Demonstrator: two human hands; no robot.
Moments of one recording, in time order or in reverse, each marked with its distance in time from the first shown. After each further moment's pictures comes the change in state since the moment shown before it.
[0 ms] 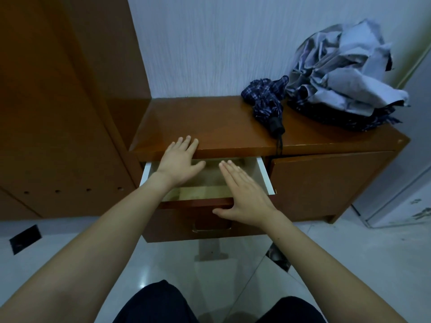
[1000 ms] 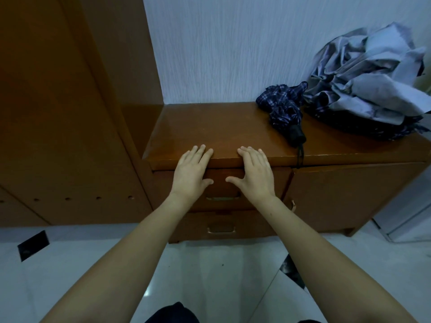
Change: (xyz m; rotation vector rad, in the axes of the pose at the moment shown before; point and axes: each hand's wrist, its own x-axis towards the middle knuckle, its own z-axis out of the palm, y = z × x) left_hand -0.002 -0.009 0.028 -0.017 0.248 0.035; right_hand 0.084 0.029 0.030 -0.071 0.420 0.232
